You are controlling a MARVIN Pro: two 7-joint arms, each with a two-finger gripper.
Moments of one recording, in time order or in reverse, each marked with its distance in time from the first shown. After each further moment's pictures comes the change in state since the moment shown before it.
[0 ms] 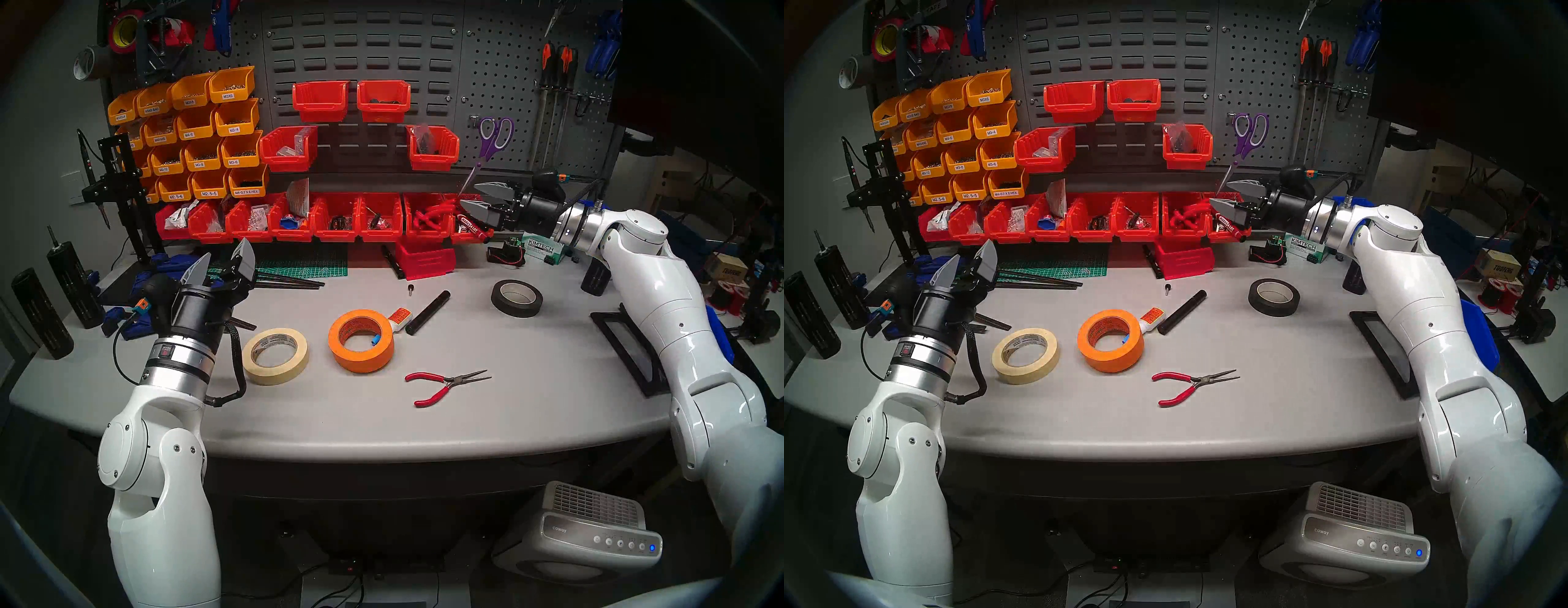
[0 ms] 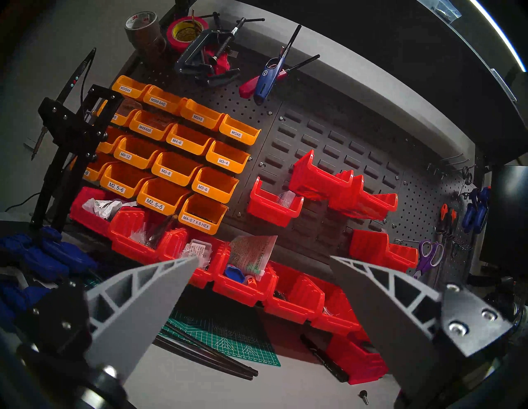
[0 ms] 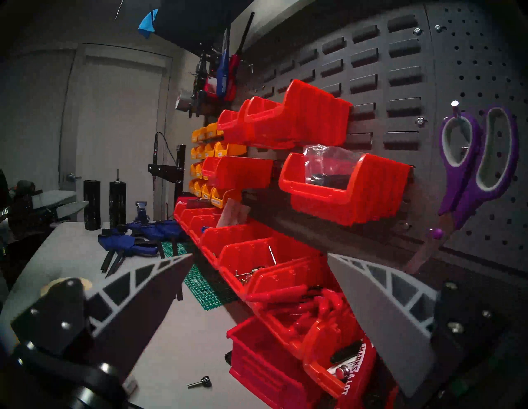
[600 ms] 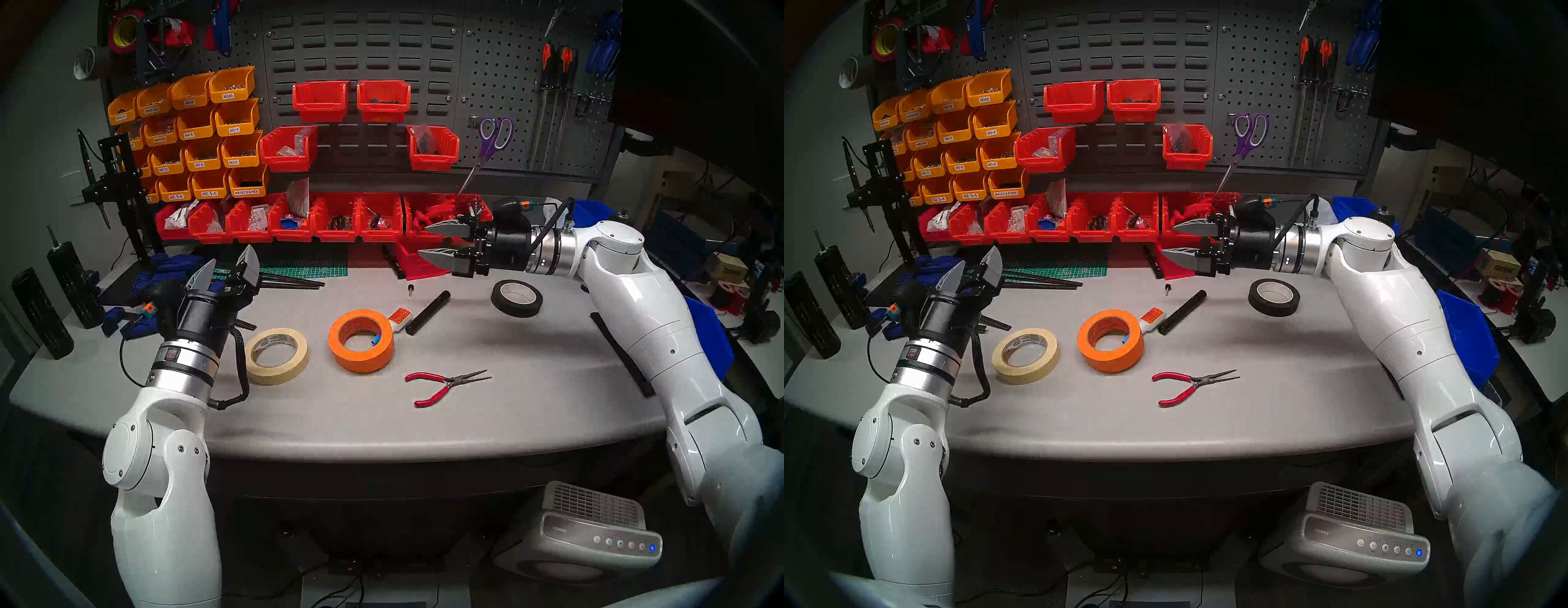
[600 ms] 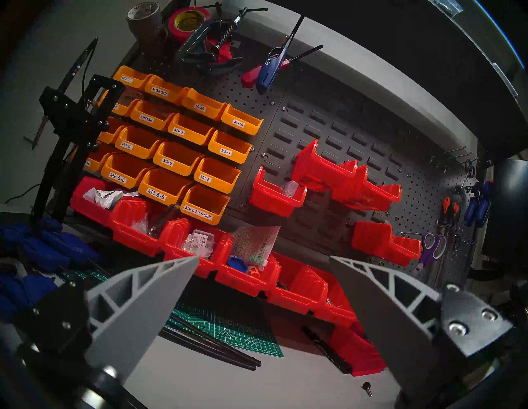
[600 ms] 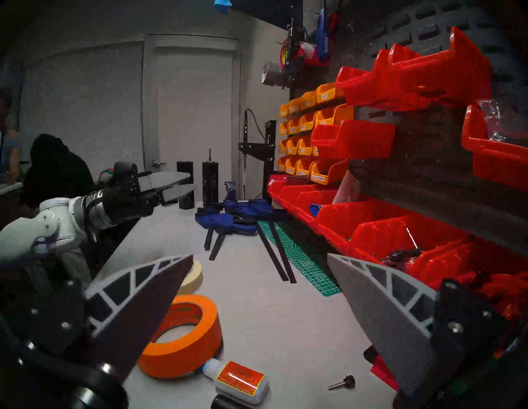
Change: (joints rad) left arm -0.001 0.011 -0.001 0.025 0.000 -0.001 0.001; right arm -0.108 0.015 -0.069 -0.237 0.015 0.134 0.096
